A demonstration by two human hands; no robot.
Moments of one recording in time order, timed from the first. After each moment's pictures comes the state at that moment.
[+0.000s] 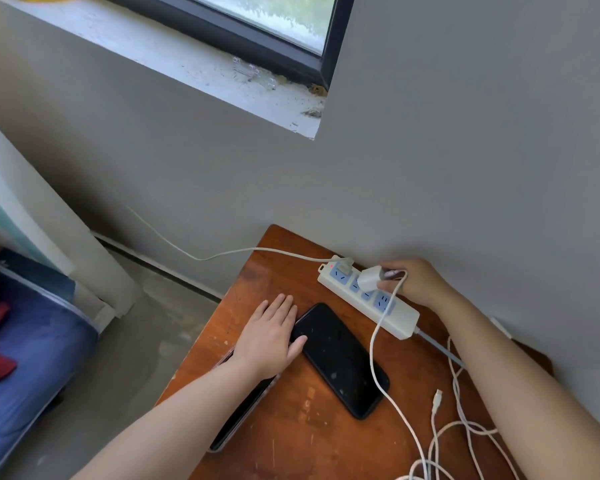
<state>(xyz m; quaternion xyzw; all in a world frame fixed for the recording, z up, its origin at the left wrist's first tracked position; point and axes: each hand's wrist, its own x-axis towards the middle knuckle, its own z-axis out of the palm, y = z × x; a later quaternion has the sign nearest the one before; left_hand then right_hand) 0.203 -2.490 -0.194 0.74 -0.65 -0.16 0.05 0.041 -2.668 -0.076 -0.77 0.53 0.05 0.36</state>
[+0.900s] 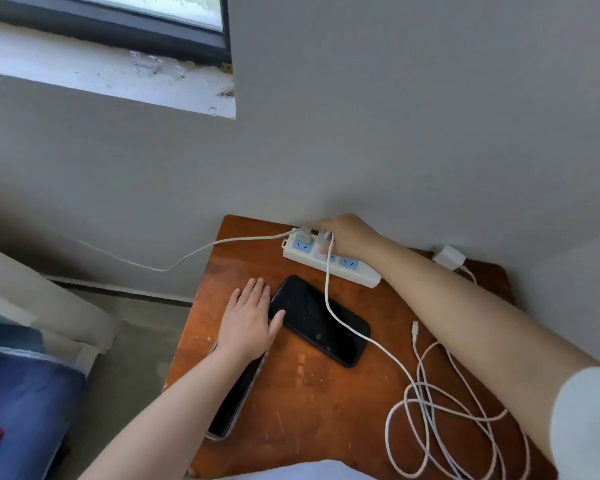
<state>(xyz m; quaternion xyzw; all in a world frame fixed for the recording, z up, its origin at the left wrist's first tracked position) 0.202 -2.490 -0.194 0.75 -0.65 -0.16 0.04 0.071 -2.647 -0.076 -0.83 0.50 0.11 0.24</state>
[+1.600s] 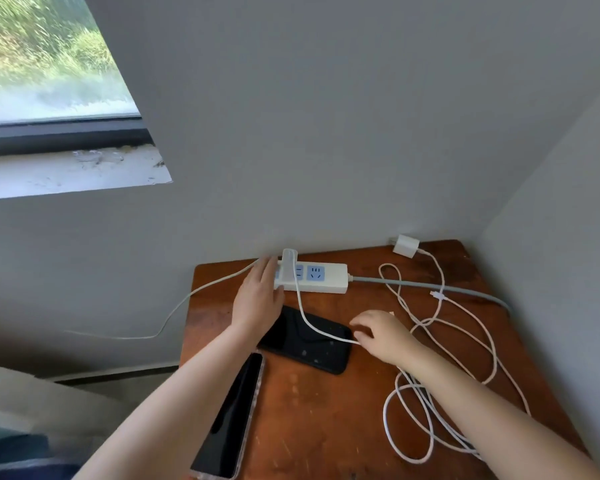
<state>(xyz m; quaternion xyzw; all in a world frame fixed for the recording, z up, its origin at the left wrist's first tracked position) 0.169 -2.549 -0.124 0.68 -0.68 -0.15 0.24 -0.053 -2.527 -0.129 -0.76 0.58 -0.02 0.30</state>
